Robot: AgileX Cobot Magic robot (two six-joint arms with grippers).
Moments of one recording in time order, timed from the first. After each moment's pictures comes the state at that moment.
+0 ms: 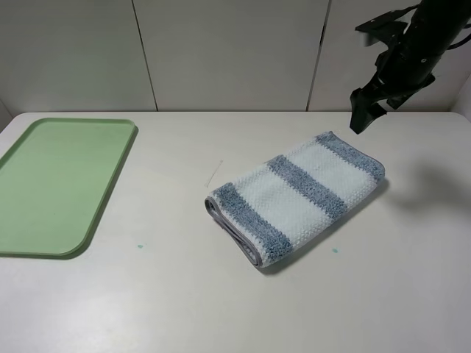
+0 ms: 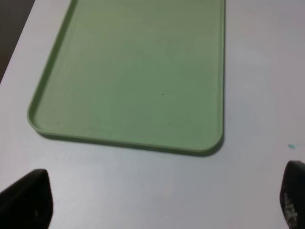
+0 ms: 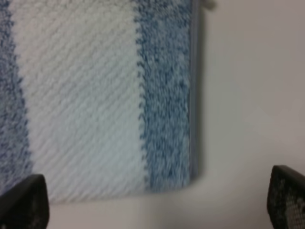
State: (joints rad) left arm -0.02 0.05 -0.50 0.14 1.06 -0.14; right arm 0.17 1.88 -1.51 0.01 0.99 -0.45
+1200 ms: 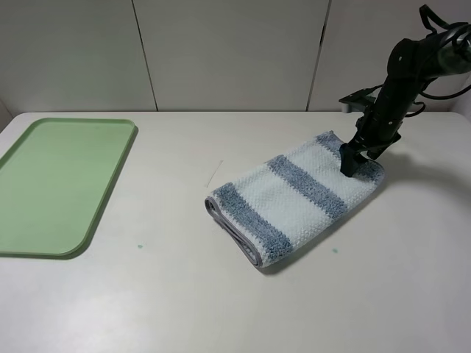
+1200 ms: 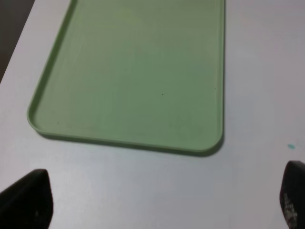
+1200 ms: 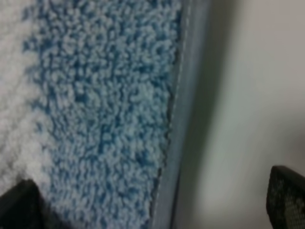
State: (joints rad) left arm -0.02 0.05 -0.50 0.14 1.06 -0.14; right arm 0.06 2.29 -1.63 0.09 0.91 -0.61
